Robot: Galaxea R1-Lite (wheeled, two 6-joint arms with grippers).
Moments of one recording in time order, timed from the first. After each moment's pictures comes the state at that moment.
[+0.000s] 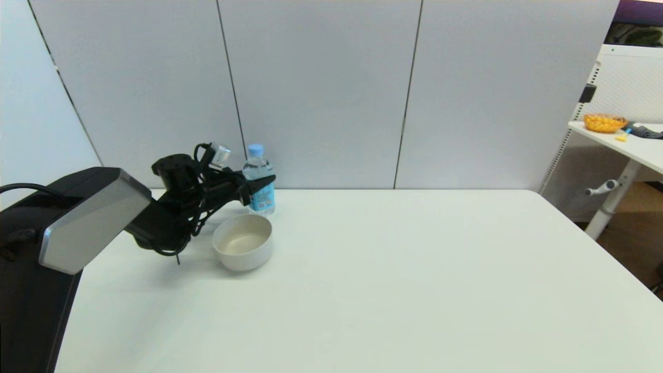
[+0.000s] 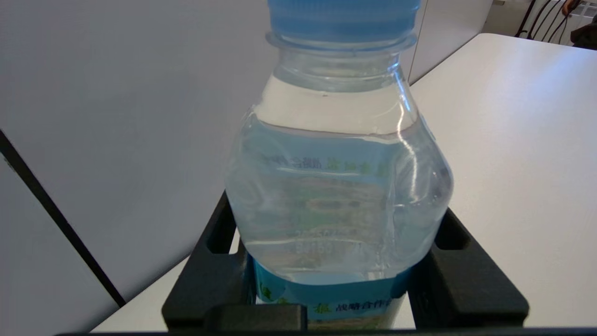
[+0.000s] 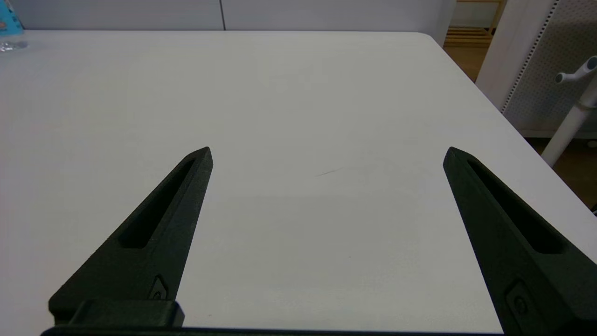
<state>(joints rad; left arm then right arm) -0.08 2.43 -1.33 -1.17 -0.83 -0.04 0.00 0.00 0.00 0.00 0.00 -0.01</state>
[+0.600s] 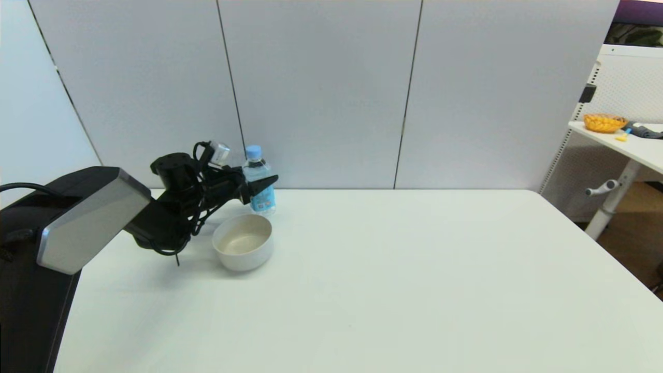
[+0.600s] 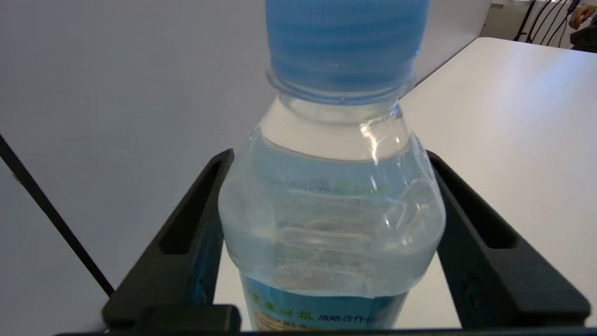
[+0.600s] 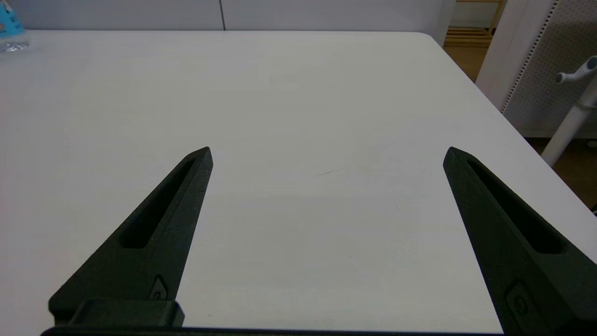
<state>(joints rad) -0.08 2.42 -1.33 -1.19 -0.83 -0.04 0.00 0.00 0.00 0.00 0.00 -0.01</state>
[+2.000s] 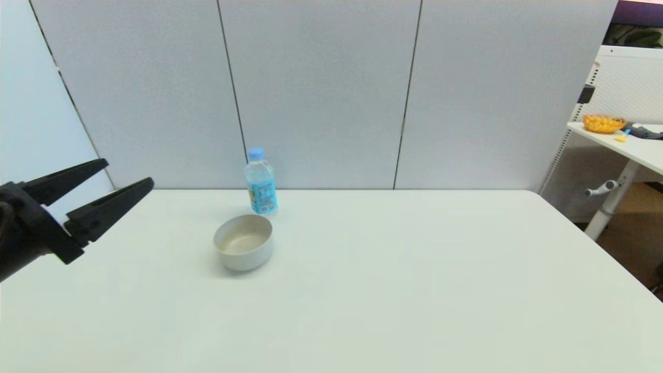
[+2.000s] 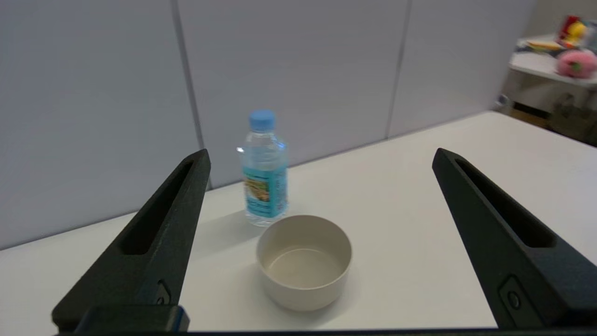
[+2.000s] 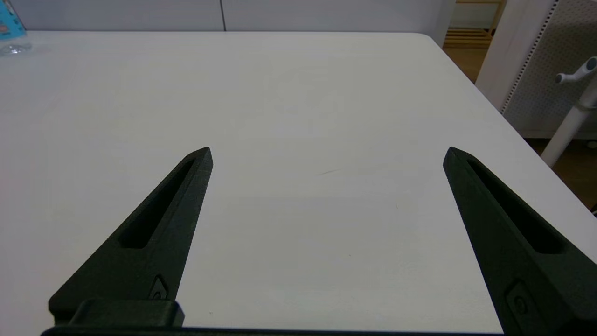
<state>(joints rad) 0.00 1.13 -0.37 -0.92 -0.50 -0.06 0.00 0.00 0.00 0.00 0.00 -0.01</state>
